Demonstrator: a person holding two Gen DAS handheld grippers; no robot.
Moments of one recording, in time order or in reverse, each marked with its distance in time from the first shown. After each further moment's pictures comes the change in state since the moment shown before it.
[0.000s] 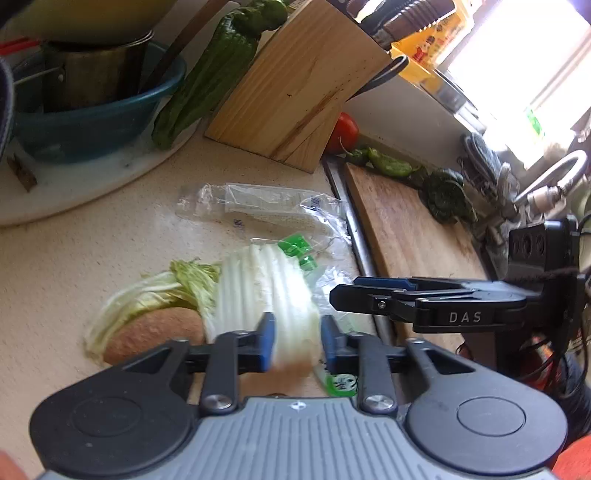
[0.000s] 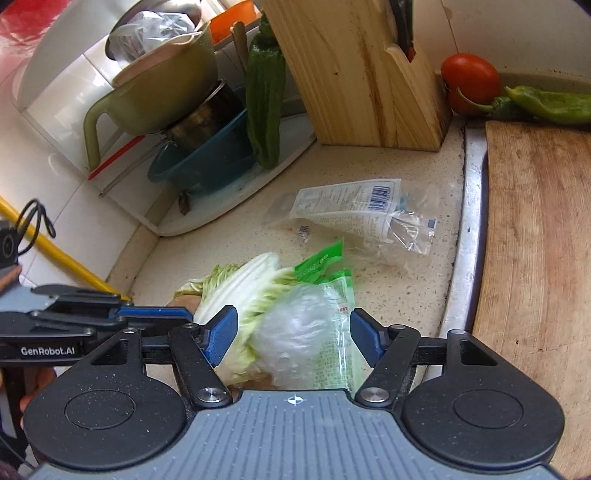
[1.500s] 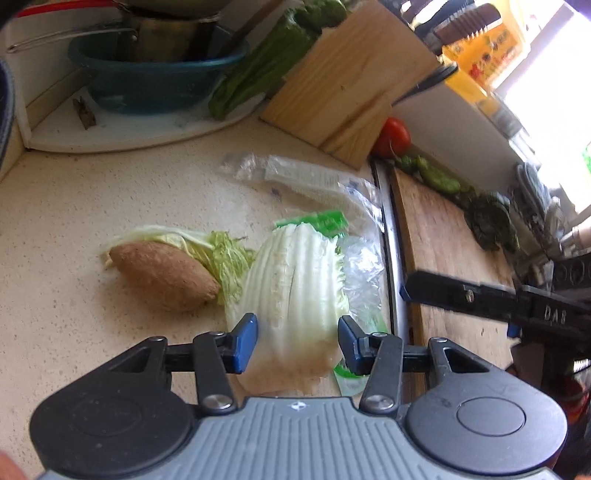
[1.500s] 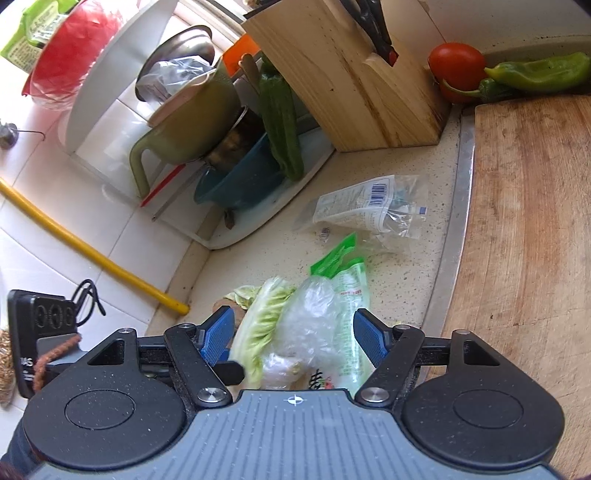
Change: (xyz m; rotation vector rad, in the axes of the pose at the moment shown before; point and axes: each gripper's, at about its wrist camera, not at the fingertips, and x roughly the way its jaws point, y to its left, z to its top) left arm 0.000 -0.029 -0.046 -0.197 -0.095 0.171; right arm -0.034 -0.035 -0.009 0.070 -0.019 0.227
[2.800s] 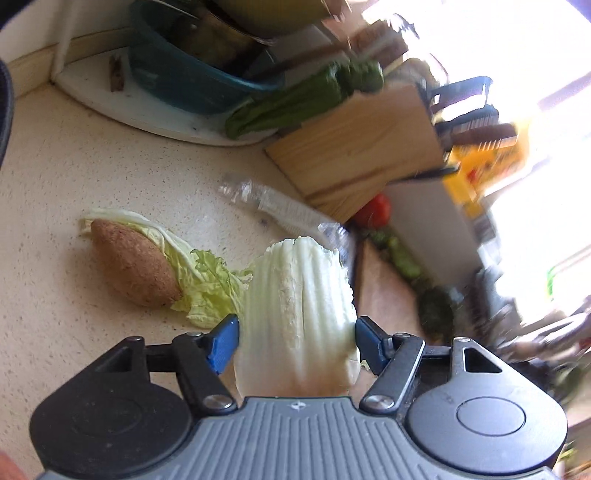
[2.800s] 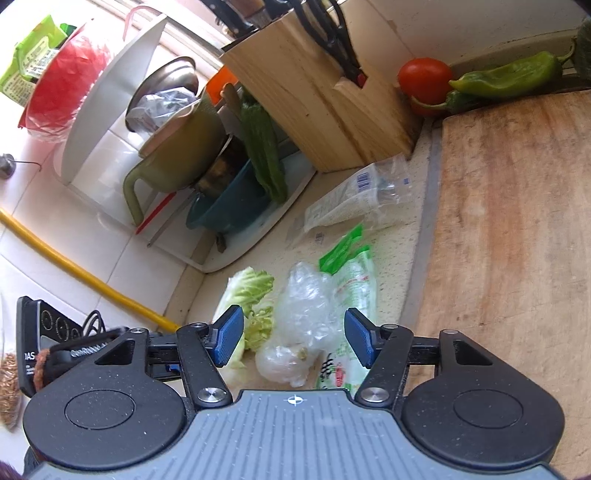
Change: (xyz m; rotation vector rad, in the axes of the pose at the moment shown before) left arm -0.025 0.020 -0.003 -0.342 -0.146 -0.198; right arm -0.013 -0.015 0.002 0.057 -0.060 0.004
